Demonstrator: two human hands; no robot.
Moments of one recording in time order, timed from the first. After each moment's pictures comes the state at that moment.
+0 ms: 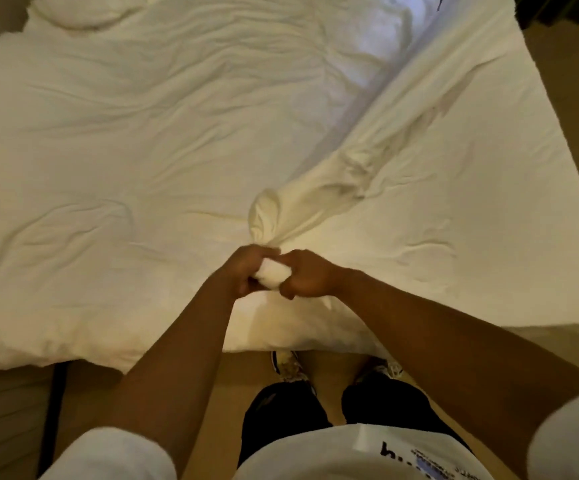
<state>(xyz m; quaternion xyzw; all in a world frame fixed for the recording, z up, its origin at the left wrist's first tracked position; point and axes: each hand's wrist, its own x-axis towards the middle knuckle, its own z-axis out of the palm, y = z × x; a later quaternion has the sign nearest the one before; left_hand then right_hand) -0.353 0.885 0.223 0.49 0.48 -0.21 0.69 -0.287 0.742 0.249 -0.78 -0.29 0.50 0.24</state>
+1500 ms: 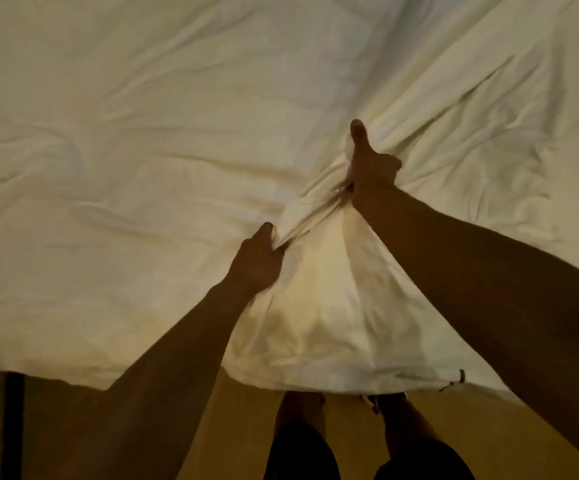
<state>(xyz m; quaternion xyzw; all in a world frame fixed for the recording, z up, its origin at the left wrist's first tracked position) -0.361 0.958 0.004 0.84 0.30 -0.16 0.43 -0.152 0.858 0.019 -0.75 0.32 0.23 0.53</state>
